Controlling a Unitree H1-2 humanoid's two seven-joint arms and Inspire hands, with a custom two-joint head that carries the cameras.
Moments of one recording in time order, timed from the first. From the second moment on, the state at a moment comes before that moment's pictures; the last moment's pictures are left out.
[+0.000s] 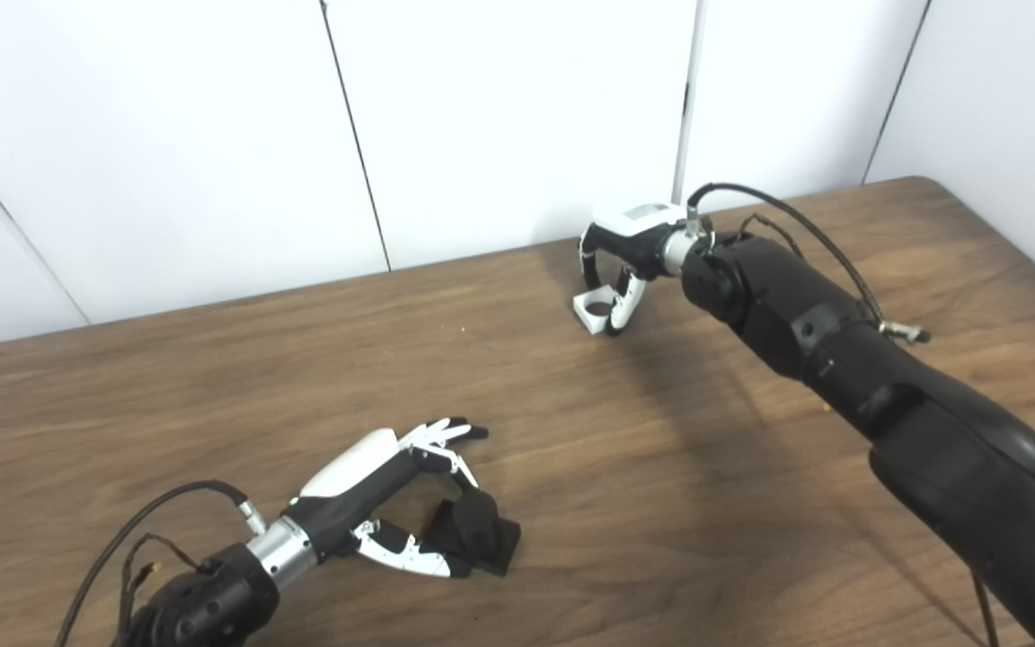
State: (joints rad) left arm -0.34 0.39 -0.43 0.13 0.32 -0.27 -0.40; right arm -0.91 -0.44 0.56 0.75 -0.76 -0.04 0.20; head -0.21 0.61
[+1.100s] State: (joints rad) left arm -0.37 0.37 -0.46 0.13 0.34 -0.23 -0.41; right arm -0.77 -0.58 0.40 0.26 -0.66 -0.16 0.38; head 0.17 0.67
